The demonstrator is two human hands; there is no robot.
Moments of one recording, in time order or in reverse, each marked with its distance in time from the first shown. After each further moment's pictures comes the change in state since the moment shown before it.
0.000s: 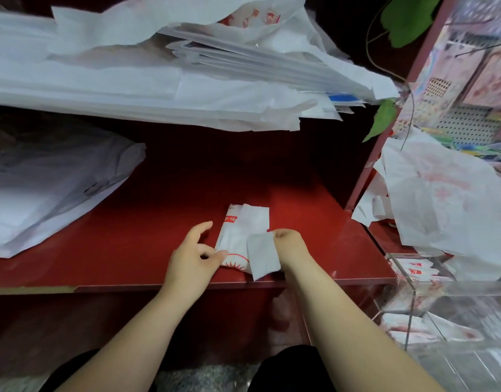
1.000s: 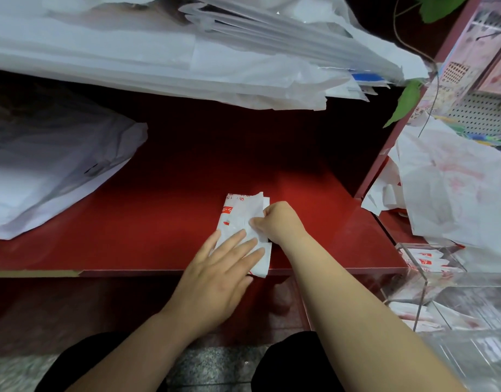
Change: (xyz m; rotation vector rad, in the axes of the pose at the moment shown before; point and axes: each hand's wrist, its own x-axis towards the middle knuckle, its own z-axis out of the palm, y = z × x) left_hand -0.020 -0.034 0.003 0.676 -0.020 0.881; right_hand 0.022 -0.022 0.020 -0.510 -0.022 -0.085
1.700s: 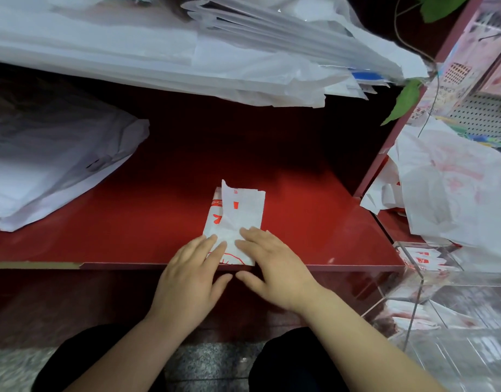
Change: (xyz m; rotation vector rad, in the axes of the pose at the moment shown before) left_hand -0.018 -0.003 0.001 0.145 -0.028 -0.290; right_hand -0.047 0.059 0.030 -0.481 0.235 -0.948
